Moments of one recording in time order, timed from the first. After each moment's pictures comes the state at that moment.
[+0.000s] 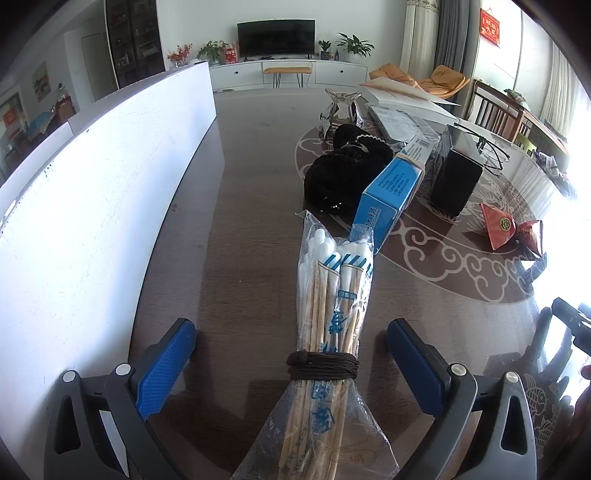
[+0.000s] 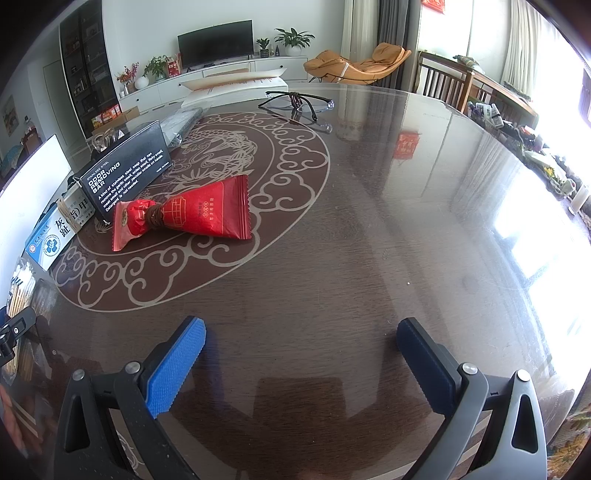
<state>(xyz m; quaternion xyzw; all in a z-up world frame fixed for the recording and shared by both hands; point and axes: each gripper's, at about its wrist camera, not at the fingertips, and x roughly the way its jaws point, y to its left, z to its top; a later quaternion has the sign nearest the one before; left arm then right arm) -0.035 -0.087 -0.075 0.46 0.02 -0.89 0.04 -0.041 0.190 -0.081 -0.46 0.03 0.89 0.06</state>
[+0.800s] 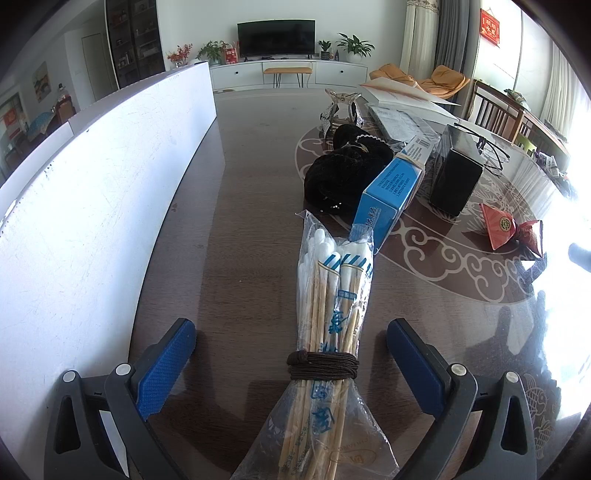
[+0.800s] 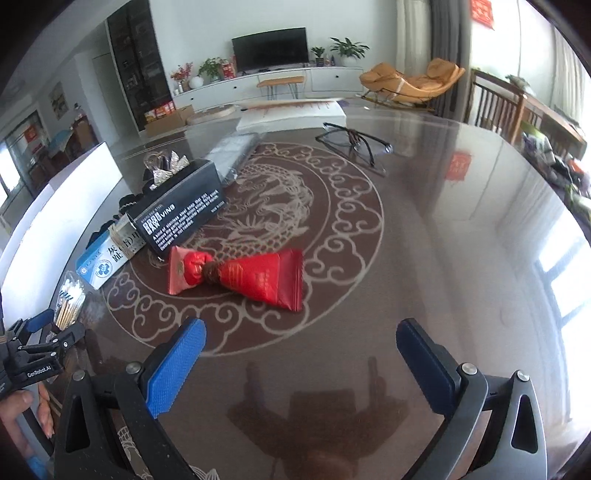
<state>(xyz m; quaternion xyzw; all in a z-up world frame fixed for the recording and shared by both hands) -0.035 -0.087 -0.075 0.46 0.02 -0.89 0.04 -0.085 0.187 -0.033 -0.44 0.01 0.90 -0.08</state>
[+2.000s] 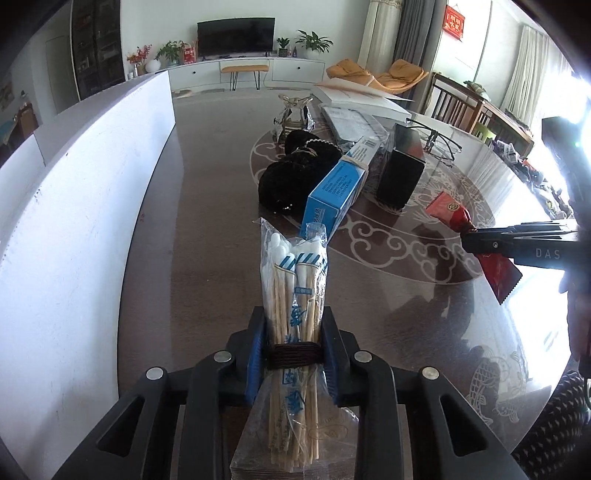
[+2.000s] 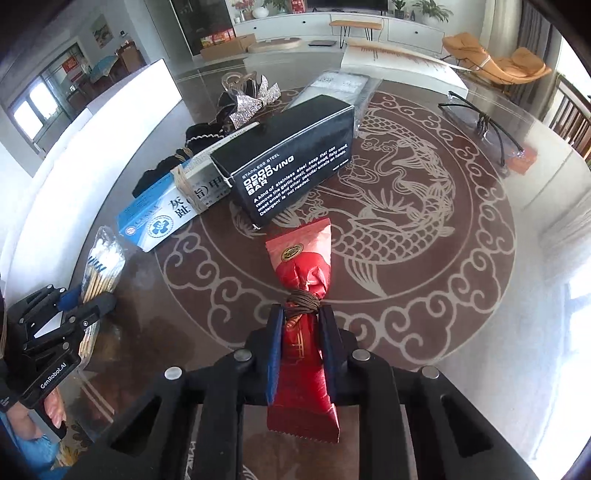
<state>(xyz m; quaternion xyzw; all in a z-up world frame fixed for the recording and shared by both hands) -0.013 -0.087 -0.049 0.46 0.03 -0.89 -0.06 -0.108 0.100 -0.052 -0.54 -0.04 0.82 -0.17</state>
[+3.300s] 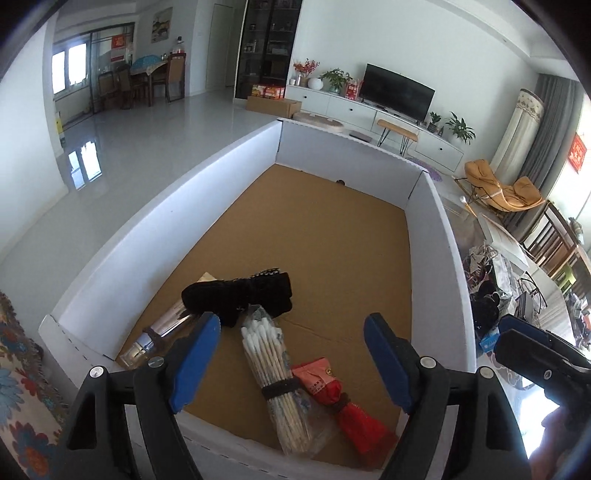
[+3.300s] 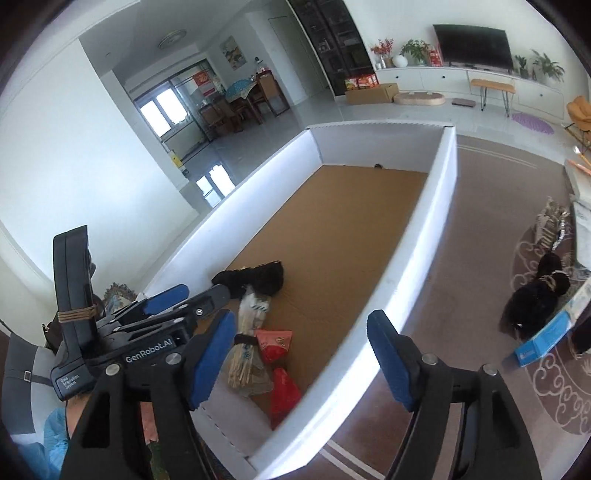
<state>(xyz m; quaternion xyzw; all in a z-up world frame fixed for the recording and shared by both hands) 0.075 -0.312 0.032 0.38 0.16 -0.89 0.18 -0.032 -0.161 0.038 -0.42 0.01 0.81 -0.41</state>
